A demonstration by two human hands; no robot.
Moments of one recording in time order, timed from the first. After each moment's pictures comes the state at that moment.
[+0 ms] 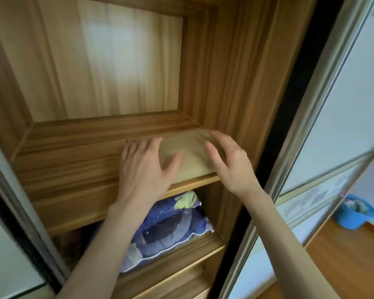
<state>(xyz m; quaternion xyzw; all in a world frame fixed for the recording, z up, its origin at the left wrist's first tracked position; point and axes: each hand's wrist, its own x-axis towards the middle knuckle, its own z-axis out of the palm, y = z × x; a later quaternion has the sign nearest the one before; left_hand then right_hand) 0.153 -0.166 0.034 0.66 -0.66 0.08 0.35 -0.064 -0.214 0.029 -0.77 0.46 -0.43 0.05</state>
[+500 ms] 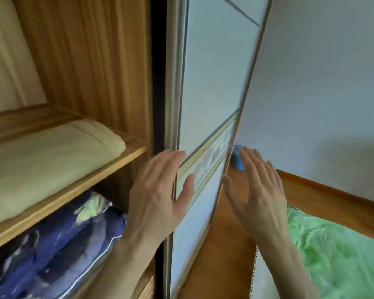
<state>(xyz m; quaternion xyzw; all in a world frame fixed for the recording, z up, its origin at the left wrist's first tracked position) -0.031 -0.134 -0.025 0.27 -0.82 -0.02 0.50 -0.226 -0.034 -0.031 -0.54 0.71 -0.35 -0.30</state>
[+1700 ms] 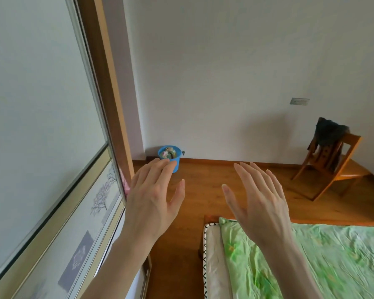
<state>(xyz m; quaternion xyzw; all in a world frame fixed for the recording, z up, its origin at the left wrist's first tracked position) -0.595 -0.333 -0.069 0.13 -0.91 -0.08 0.40 -0.723 -0.124 -0.070 -0.35 0.86 -0.20 -0.32</state>
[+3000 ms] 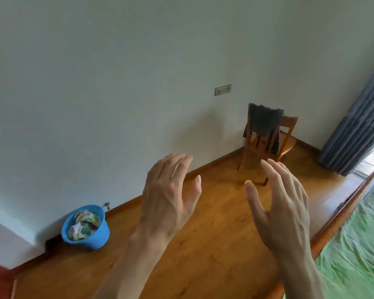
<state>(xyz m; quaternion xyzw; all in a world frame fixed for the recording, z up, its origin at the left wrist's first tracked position) -1.339 -0.513 -0.084 -0.16 -0.91 -0.20 0.32 -1.305 -0.284 -0.099 0.03 0.91 -0.21 -0.36</state>
